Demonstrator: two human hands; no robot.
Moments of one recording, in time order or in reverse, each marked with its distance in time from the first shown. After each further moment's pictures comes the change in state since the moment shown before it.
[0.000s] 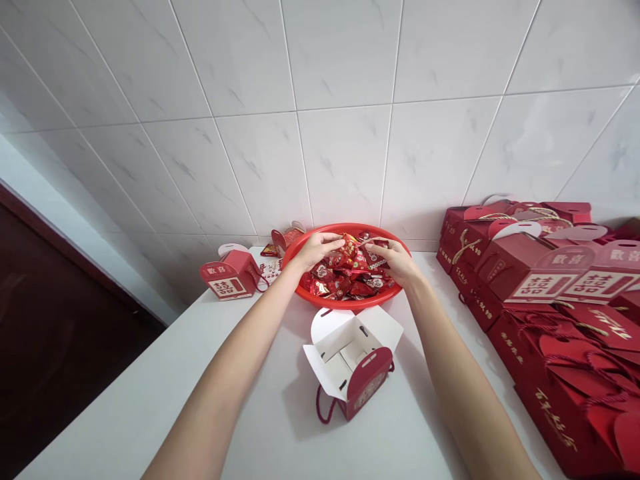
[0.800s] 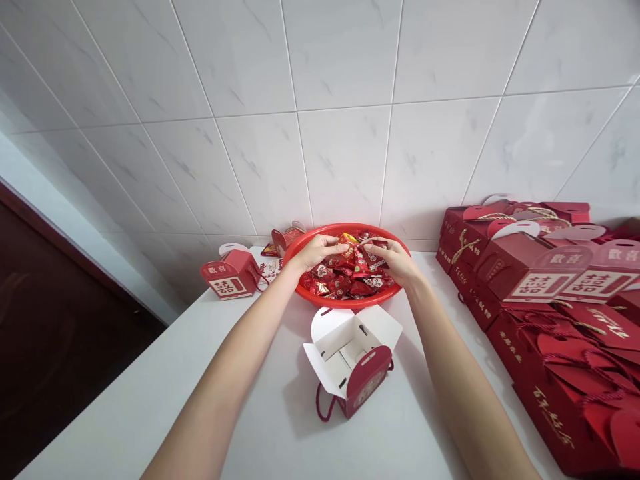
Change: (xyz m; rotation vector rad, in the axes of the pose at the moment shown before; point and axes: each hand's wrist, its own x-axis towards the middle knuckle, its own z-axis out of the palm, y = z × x) left_hand -0.008 0.009 0.001 -0.007 -0.163 -0.038; right_hand -0.004 -0.002 0.000 0.007 -0.081 -0.037
